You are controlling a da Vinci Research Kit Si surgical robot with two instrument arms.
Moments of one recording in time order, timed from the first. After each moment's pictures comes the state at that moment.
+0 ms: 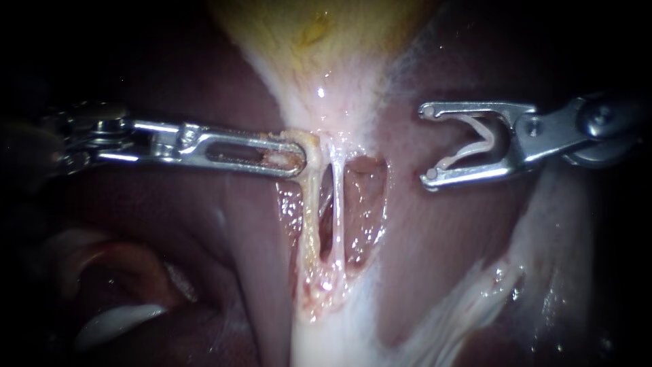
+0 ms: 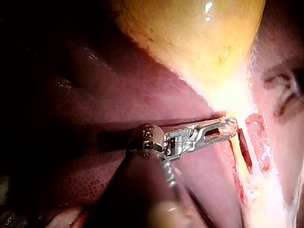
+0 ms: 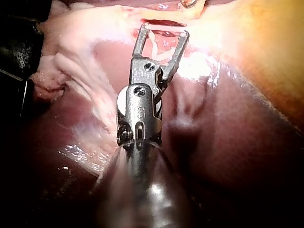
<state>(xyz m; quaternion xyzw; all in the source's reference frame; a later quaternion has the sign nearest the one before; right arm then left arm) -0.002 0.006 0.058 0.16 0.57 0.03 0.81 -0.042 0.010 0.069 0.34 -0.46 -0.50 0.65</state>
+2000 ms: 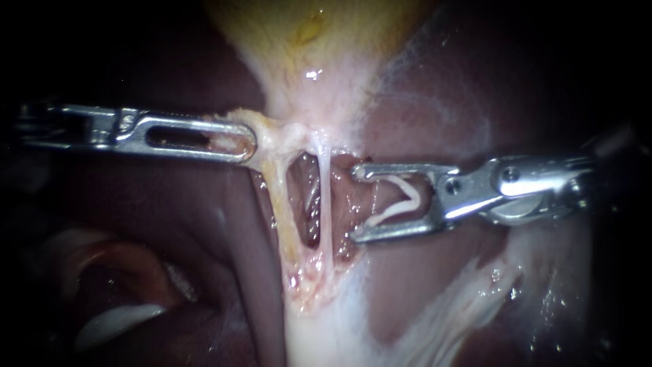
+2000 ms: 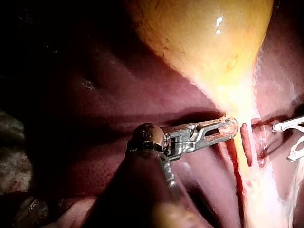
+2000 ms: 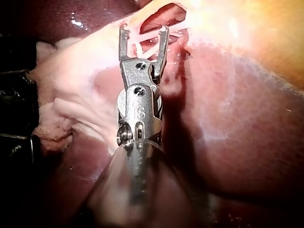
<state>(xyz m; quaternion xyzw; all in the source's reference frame) 0.007 -0.002 0.065 0.23 0.55 0.09 0.80 -0.036 0.011 0.061 0.34 -0.46 -0.51 0.64</state>
